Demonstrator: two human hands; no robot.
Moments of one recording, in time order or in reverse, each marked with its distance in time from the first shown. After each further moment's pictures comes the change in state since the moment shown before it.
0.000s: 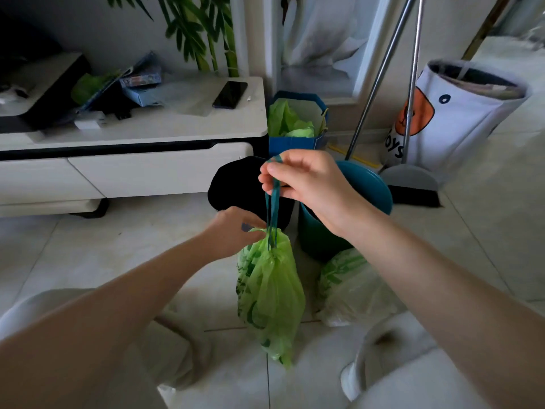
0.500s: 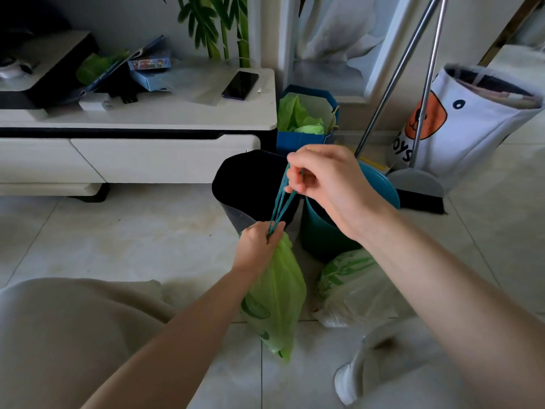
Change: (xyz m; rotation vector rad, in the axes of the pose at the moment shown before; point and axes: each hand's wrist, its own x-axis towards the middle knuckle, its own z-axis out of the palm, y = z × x) left_hand 0.015 -0.017 0.099 -0.277 0.418 -0.061; right_hand -0.001 -0.002 0.003 0.019 0.006 -0.017
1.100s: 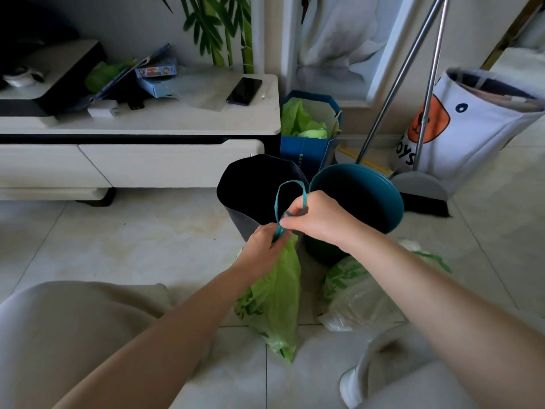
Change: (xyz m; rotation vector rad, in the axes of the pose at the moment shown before) left_hand -0.002 0.014 -0.019 0.027 -0.244 0.009; right_hand 0.010 0.056 -0.005 -0.786 -0.078 0.239
